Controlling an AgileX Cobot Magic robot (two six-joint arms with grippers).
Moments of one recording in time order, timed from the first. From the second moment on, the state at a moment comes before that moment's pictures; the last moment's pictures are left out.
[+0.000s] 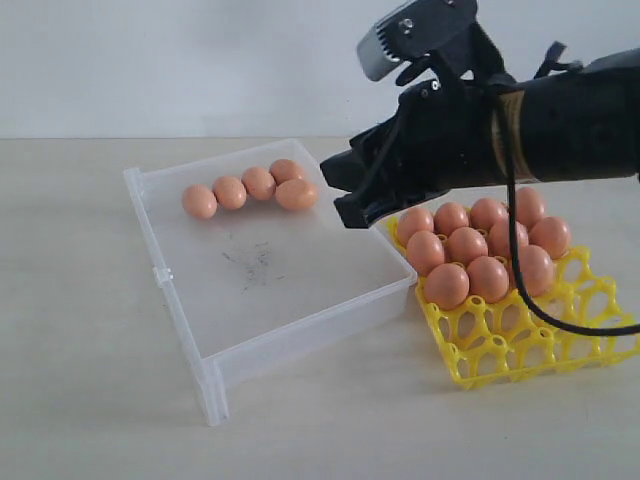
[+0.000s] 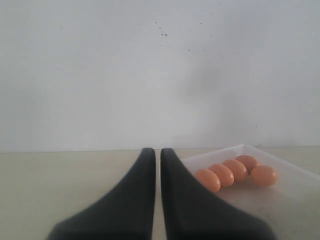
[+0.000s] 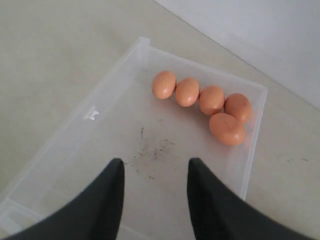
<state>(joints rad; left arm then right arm) -0.06 0.05 0.00 -0.31 -0.04 0.27 0.53 1.45 -0.89 -1.68 -0.31 1.45</state>
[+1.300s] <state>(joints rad) -0.06 0.05 0.00 -0.31 -0.04 0.27 0.54 2.29 -1.65 -1.75 -0.09 0.97</state>
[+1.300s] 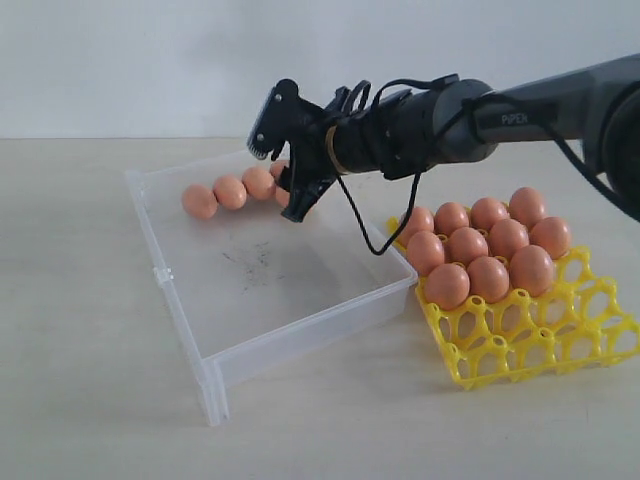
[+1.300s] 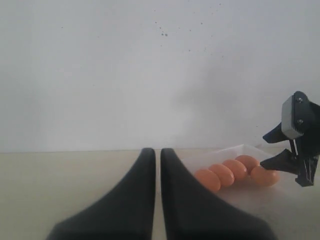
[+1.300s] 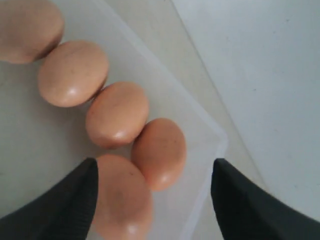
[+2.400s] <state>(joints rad) -0.06 0.05 0.00 -0.31 -0.04 0.27 0.54 2.32 -1.57 -1.75 -0.10 0.99</state>
